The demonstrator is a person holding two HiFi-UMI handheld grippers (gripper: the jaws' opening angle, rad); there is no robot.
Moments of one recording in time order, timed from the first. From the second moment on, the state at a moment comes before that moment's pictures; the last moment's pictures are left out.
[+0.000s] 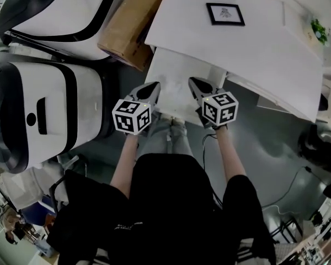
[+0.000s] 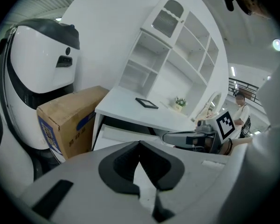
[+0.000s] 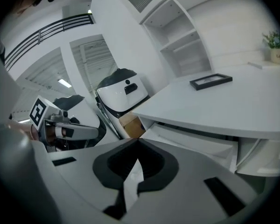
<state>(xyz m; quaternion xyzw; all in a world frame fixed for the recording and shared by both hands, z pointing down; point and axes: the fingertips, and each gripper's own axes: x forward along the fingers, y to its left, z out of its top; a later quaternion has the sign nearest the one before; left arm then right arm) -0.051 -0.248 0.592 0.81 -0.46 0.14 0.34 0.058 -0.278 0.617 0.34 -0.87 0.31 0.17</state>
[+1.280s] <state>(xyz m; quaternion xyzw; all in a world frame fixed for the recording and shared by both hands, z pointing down) -0.049 -0.276 0.636 0.80 -0.45 0.14 0.38 0.020 -0.270 0.820 0.24 -0.82 0.35 0.39</state>
